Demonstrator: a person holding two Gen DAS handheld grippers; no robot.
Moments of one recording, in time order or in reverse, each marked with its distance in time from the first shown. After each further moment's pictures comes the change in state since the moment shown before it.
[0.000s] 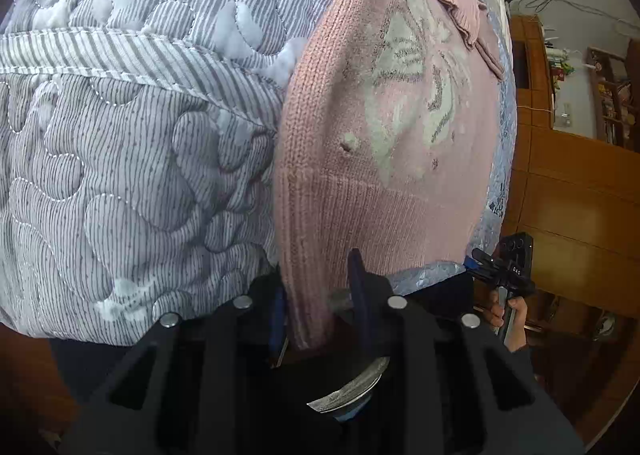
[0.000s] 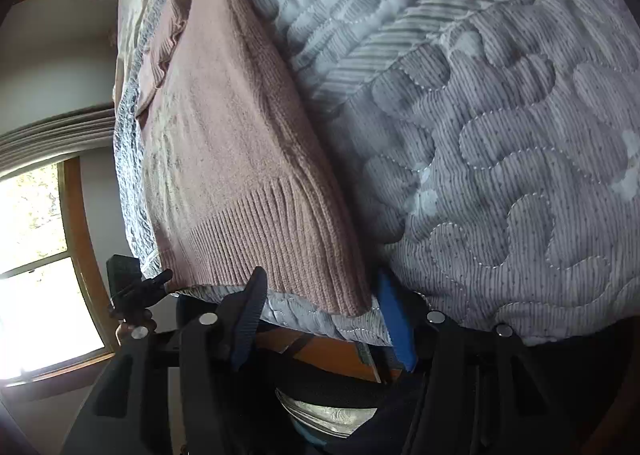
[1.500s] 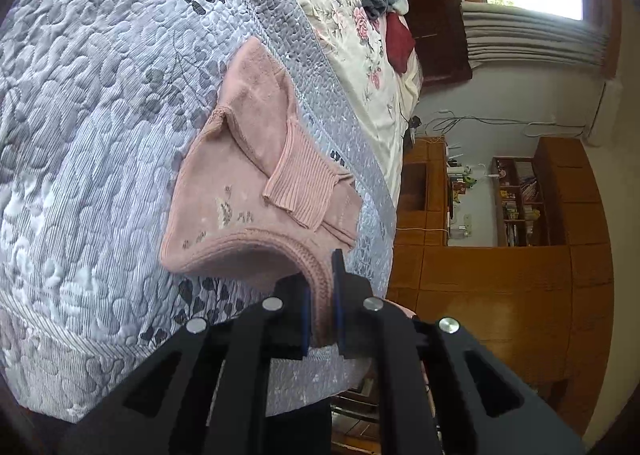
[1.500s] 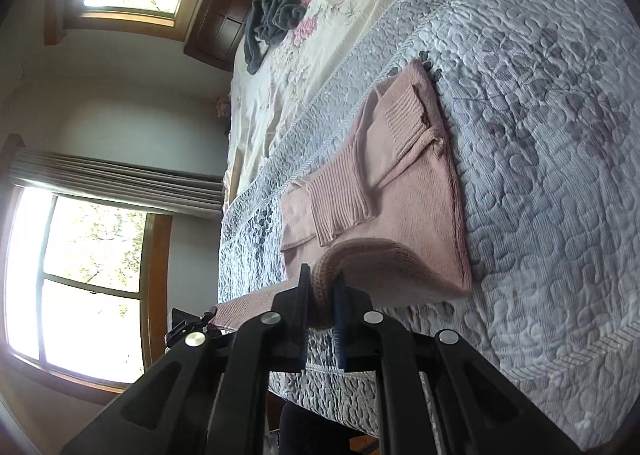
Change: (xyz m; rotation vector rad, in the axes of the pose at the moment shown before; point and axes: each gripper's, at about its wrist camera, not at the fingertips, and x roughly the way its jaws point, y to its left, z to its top) left arm -0.141 -0.098 0.110 -0.076 -0.428 -0.364; right arm -0.141 0.145 0.125 -0.177 -0.365 0.272
